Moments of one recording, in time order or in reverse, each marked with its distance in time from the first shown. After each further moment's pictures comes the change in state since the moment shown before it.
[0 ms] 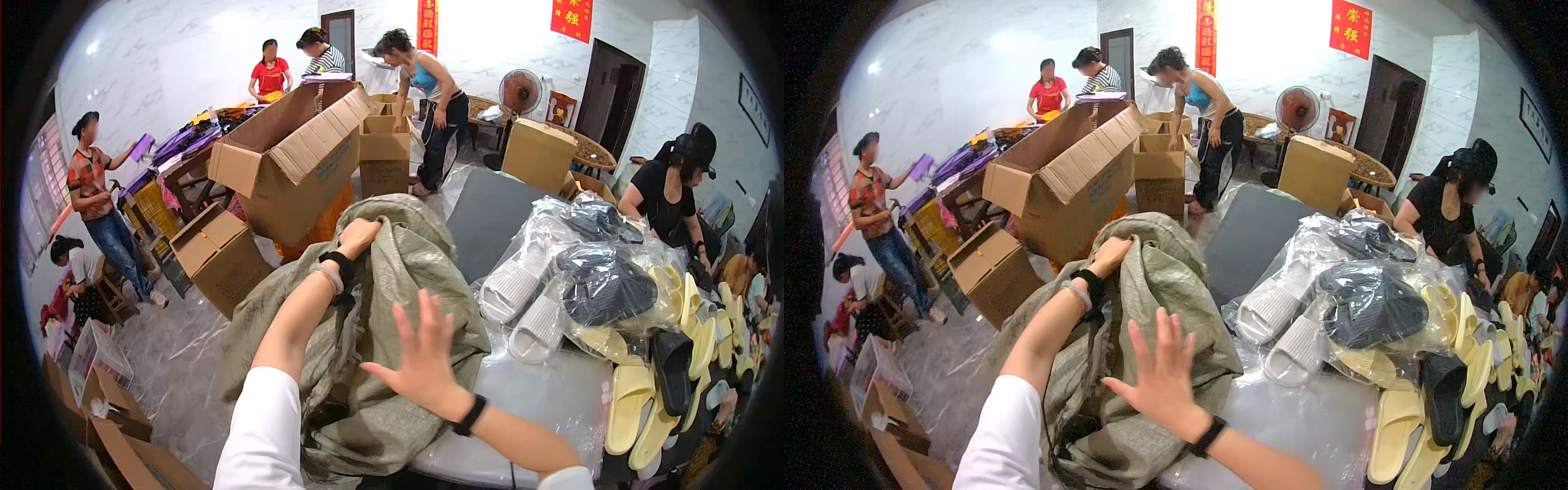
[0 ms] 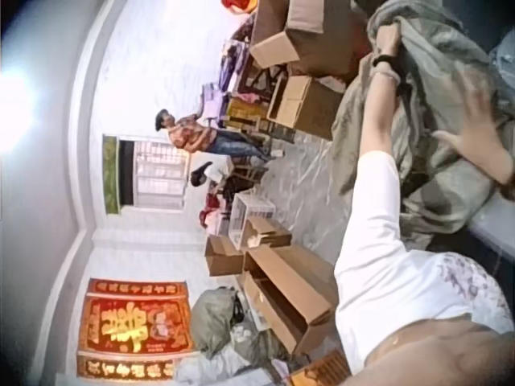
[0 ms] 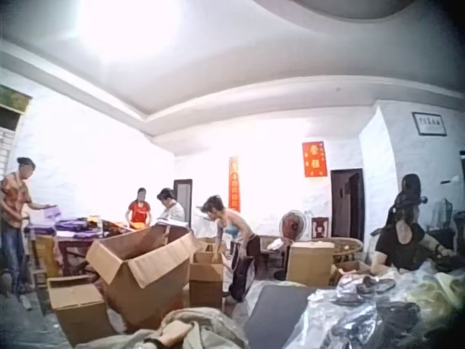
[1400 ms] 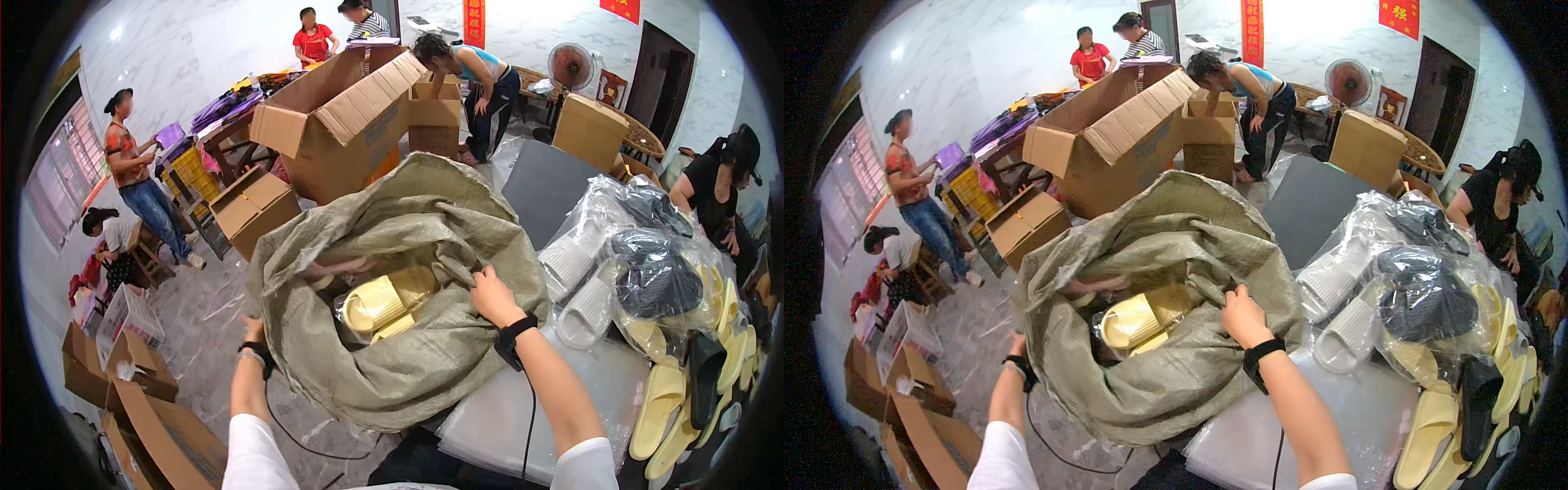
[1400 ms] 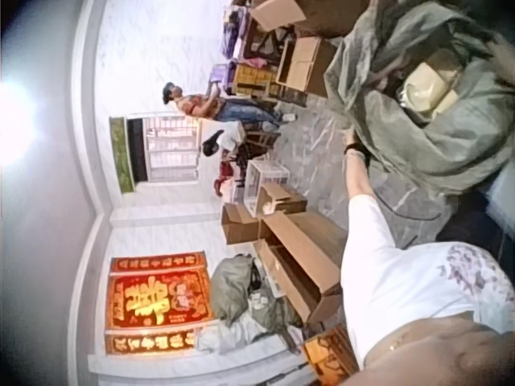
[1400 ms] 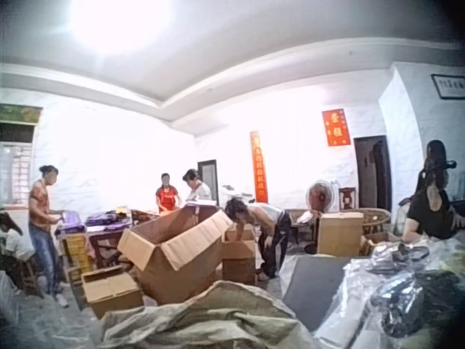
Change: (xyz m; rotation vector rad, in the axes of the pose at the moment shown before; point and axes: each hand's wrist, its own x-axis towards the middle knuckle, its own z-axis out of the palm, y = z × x) left_hand -0.281 -0.403 -0.046 -1.630 0.015 -0.778; right_hand 0.021 0.140 0.093 0.046 -0.461 0.304
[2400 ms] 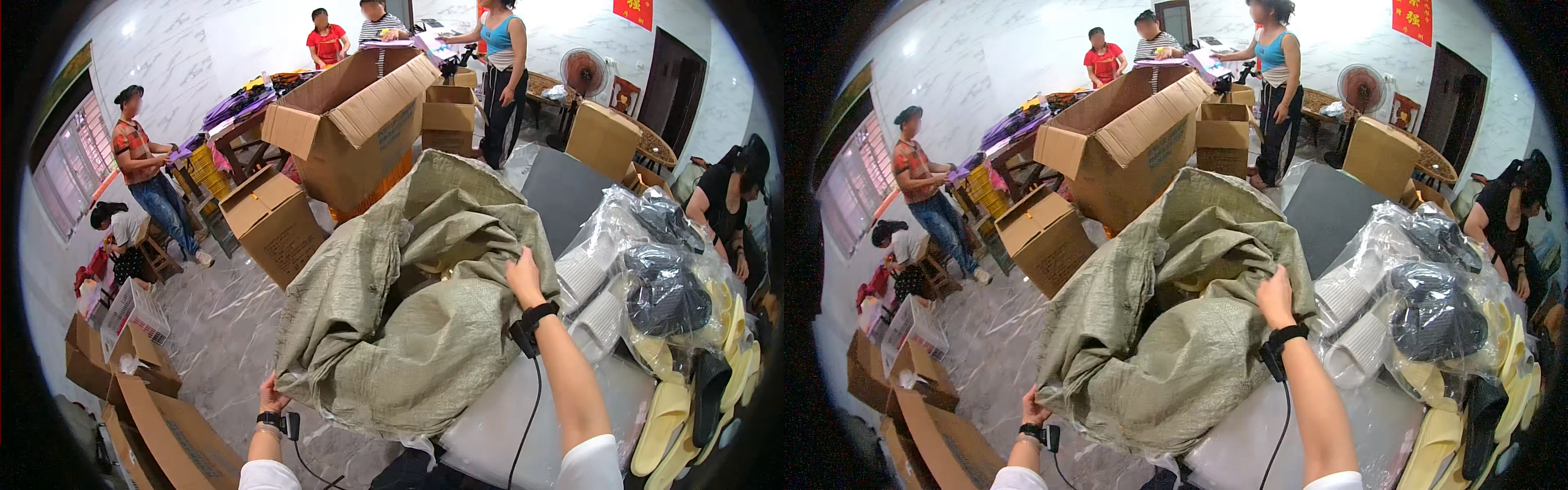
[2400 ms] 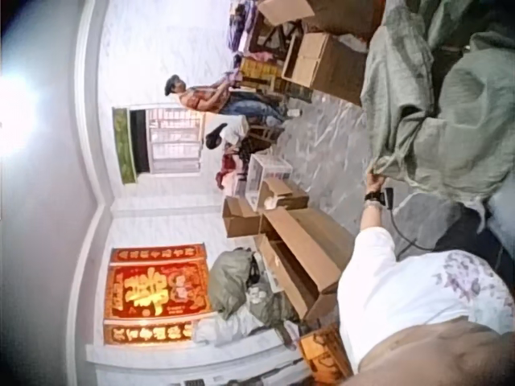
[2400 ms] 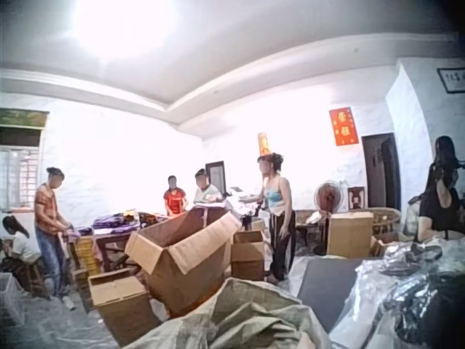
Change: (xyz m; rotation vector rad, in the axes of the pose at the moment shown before) left_hand -0.132 -0.119 0.006 -0.180 -0.084 0.239; right_hand 0.056 0.035 -0.009 0.363 0.348 0.308
